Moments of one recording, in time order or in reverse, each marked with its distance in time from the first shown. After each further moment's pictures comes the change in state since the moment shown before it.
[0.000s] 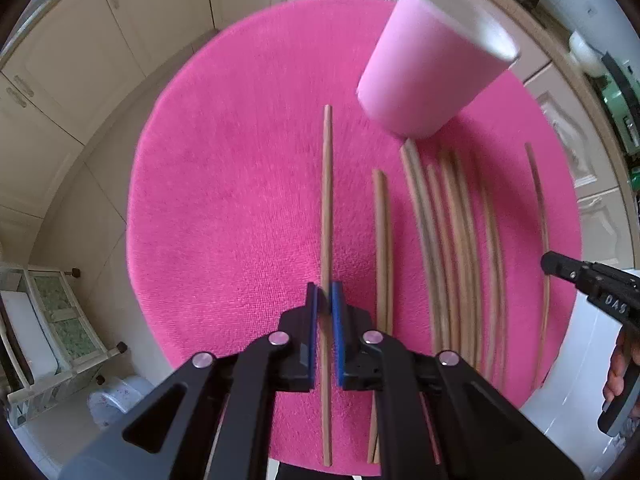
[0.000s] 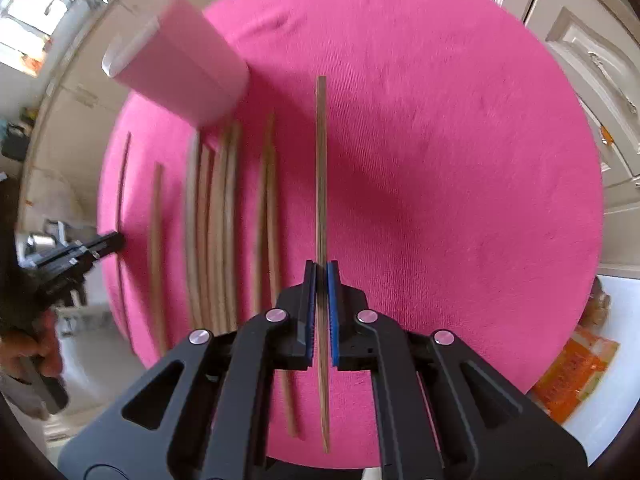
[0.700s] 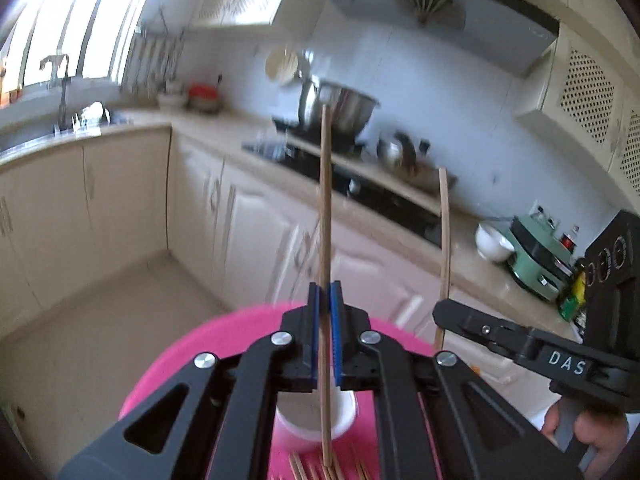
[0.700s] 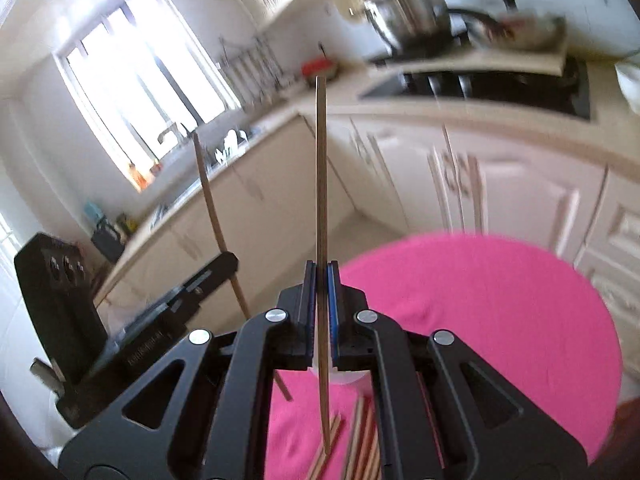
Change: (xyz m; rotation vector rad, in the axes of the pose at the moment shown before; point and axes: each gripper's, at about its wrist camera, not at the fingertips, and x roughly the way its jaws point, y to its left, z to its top) left arm -0.155 -0.065 0.101 0.044 -0.857 -0.200; right arm -0.130 0.081 0.098 -0.100 -0.688 0.312
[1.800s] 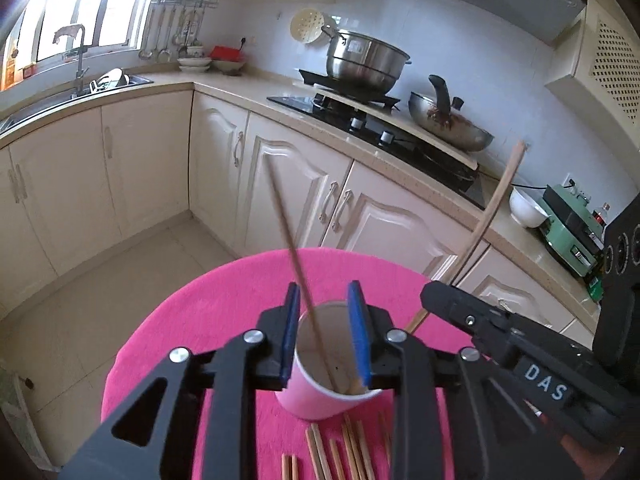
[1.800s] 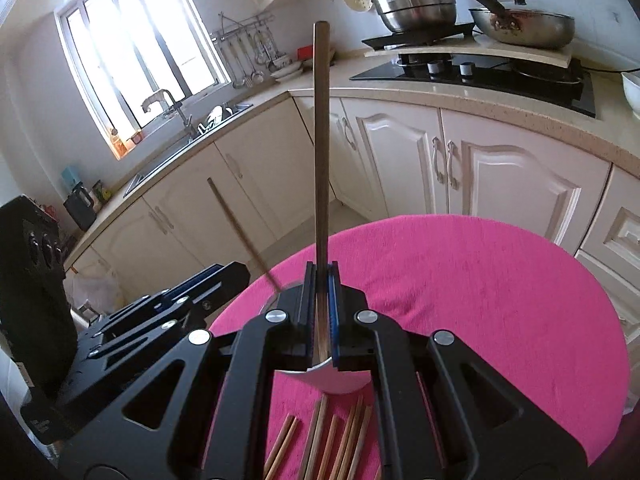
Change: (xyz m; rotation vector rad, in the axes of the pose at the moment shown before) left arm 0.028 0.022 -0.065 -0.030 0.149 0.093; right arm 0.038 -0.019 -0.053 -0.106 0.060 -0.083
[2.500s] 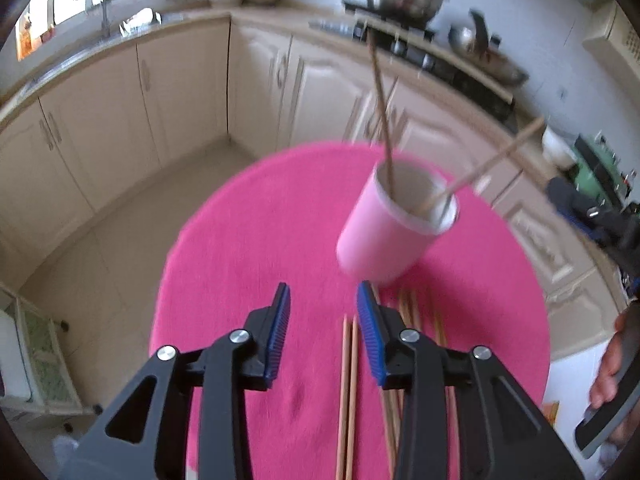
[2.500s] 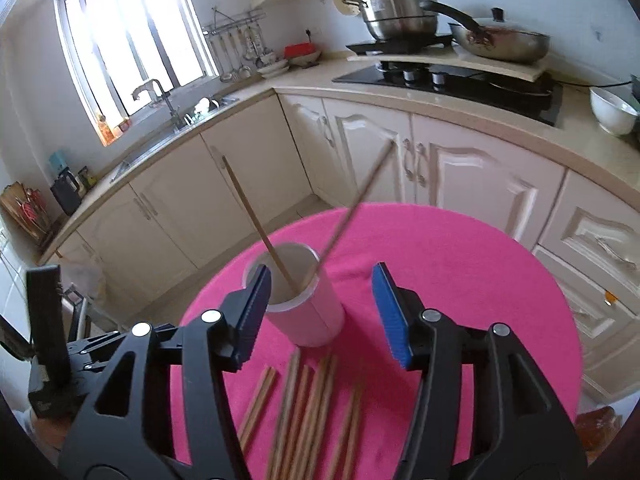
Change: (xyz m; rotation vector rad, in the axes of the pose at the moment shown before) left arm -0.034 0.038 -0.070 -0.035 0.313 0.115; right arm -0.066 0.000 -0.024 -0.042 0.024 -0.108
